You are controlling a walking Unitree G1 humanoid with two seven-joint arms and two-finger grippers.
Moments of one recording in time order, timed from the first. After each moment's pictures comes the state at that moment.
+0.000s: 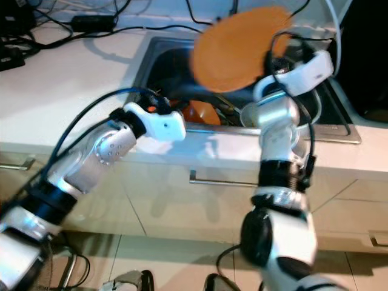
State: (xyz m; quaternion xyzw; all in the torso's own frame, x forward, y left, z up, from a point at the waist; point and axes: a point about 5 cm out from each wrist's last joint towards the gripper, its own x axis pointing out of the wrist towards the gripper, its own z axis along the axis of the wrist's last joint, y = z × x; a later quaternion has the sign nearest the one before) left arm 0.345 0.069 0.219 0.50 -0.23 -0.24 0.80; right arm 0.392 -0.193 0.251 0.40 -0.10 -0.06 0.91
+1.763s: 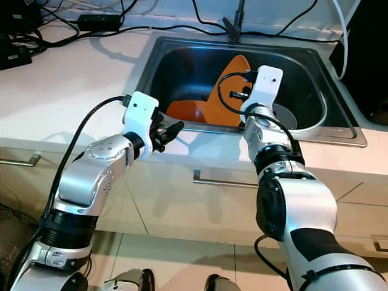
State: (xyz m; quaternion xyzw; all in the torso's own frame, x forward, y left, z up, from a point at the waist) left arm 0.327 0.074 0.190 0.05 0.10 -0.26 0.96; right arm 0.414 -0.172 0.189 0.08 0.05 -0.05 0.99
